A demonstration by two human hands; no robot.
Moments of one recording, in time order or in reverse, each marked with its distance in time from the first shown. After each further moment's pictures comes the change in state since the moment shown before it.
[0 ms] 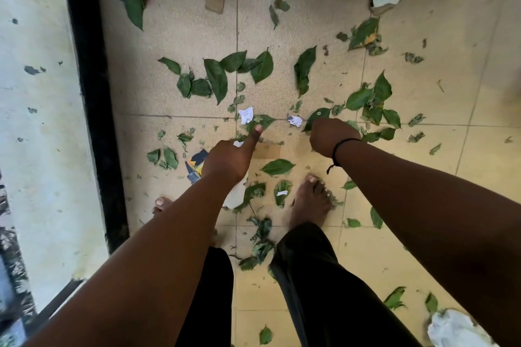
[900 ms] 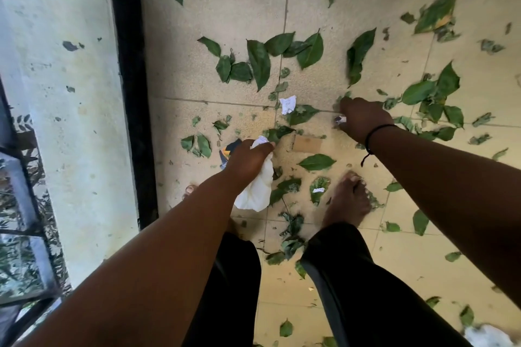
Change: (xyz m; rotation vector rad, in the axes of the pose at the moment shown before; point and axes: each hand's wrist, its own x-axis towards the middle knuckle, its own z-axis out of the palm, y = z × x) left_hand 0.041 -0.066 -0.013 -0.334 -0.205 -0.049; right_hand 0.054 -0.023 0.019 -0.107 0.172 -0.120
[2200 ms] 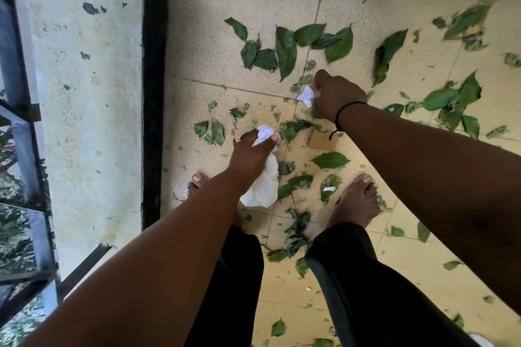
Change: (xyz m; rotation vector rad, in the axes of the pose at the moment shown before) left_hand 0.004 -0.038 -0.014 -0.328 0.059 0.075; right_hand 0.030 -0.098 -0.023 0.100 0.067 -0.010
